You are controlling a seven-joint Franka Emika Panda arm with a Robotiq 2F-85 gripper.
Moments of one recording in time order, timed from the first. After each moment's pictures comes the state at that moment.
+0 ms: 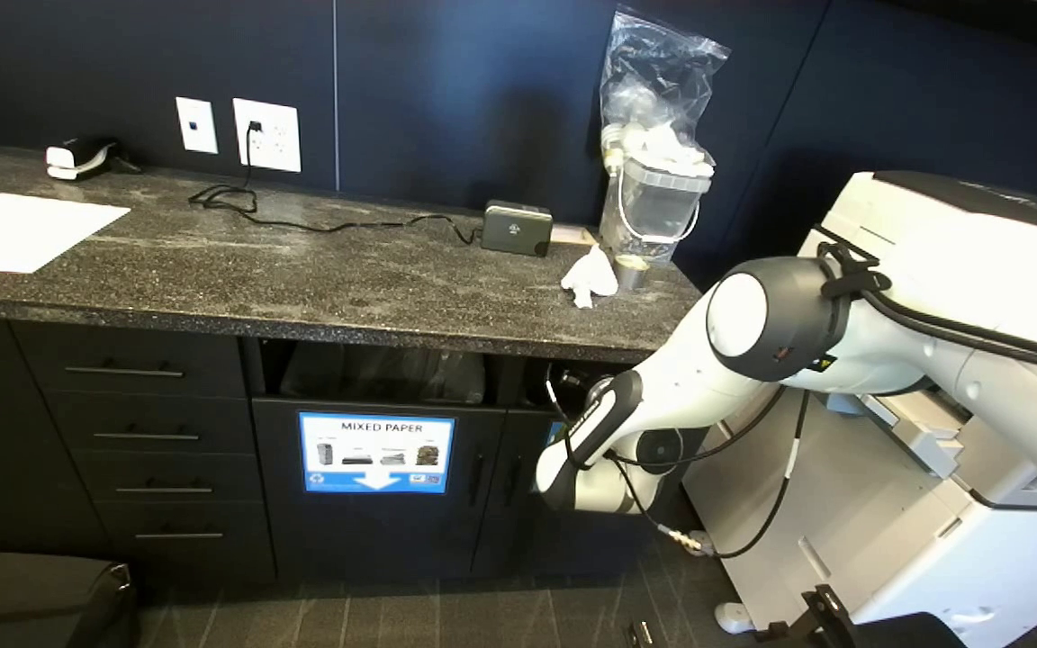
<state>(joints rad) -0.03 1.49 0.08 -1.49 0.04 4.21 0.19</state>
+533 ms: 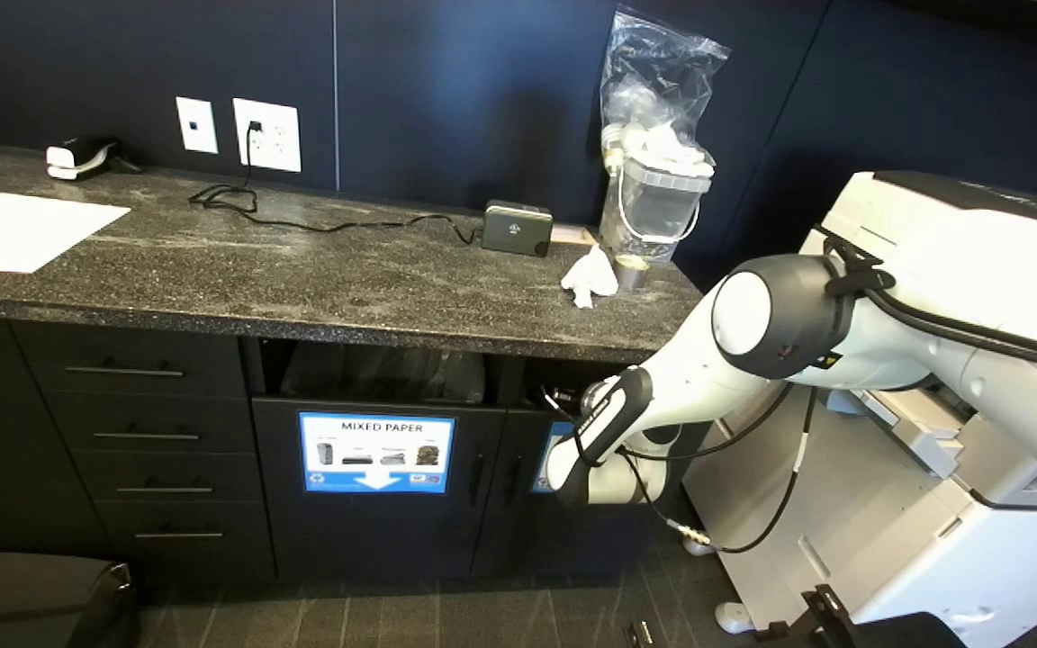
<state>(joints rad) -0.04 1.48 0.05 -1.47 -0.06 3.90 0.16</state>
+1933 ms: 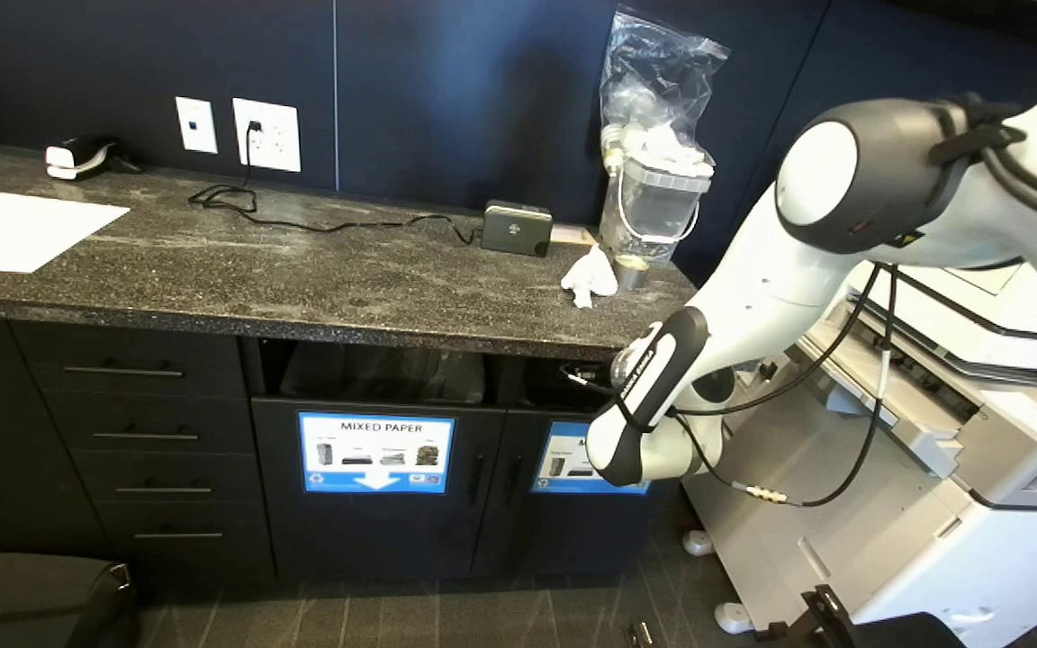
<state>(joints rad) -0.02 1.09 -0.01 -1.96 -0.13 3.96 -0.01</state>
